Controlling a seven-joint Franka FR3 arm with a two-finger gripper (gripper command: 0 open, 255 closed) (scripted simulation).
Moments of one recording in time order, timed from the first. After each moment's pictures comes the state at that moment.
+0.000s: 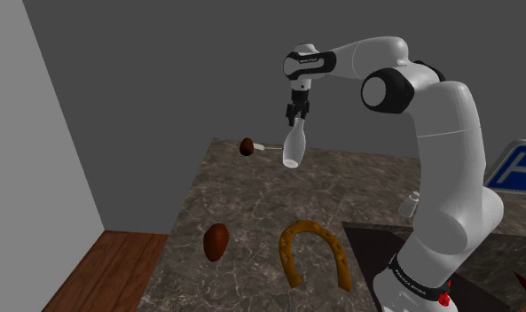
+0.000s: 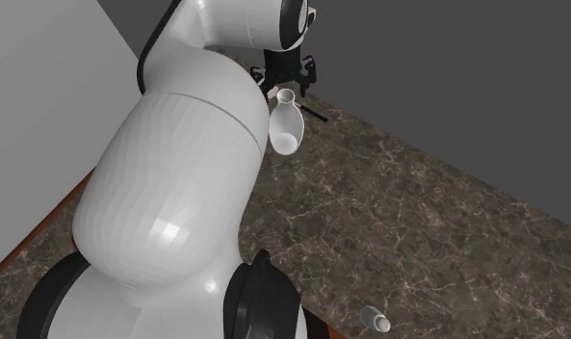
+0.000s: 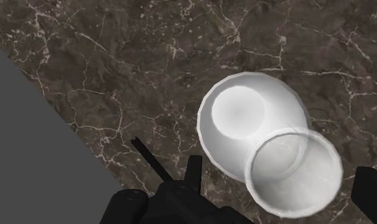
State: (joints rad) arm -0.21 0.57 -0.16 -1.25 0.03 1.71 -0.42
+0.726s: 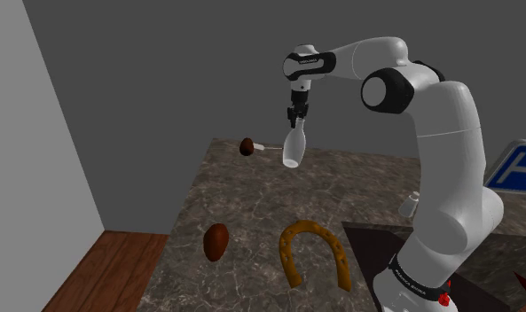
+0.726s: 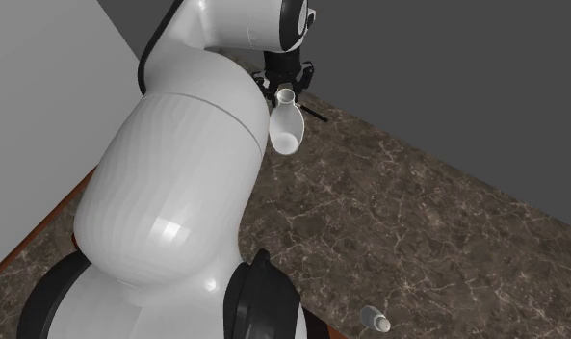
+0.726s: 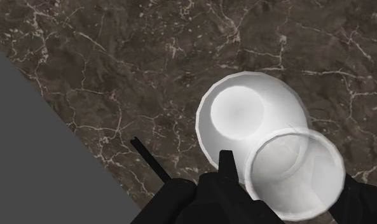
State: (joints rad) arm -0.21 0.57 -0.16 -1.25 0.03 1.72 -0.41
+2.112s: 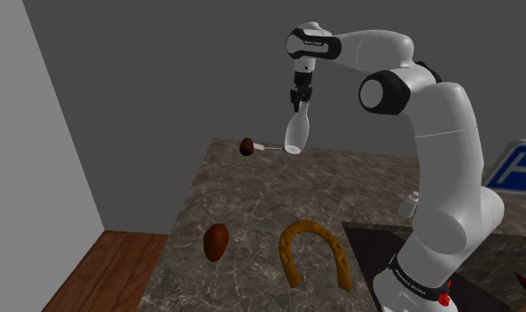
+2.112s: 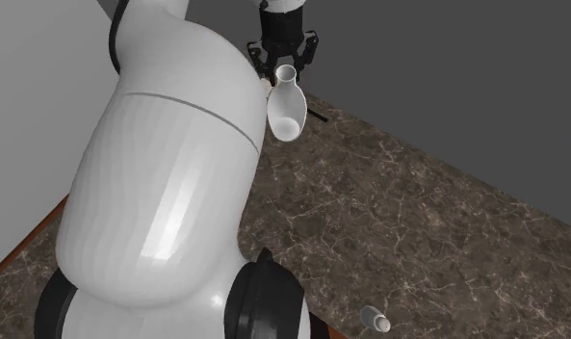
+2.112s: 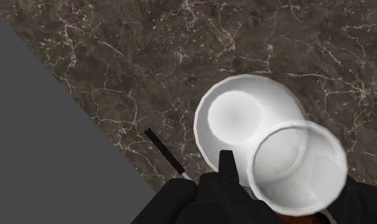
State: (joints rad) arm -0.22 0.60 -0.16 -1.00 0.03 1.50 -0.42
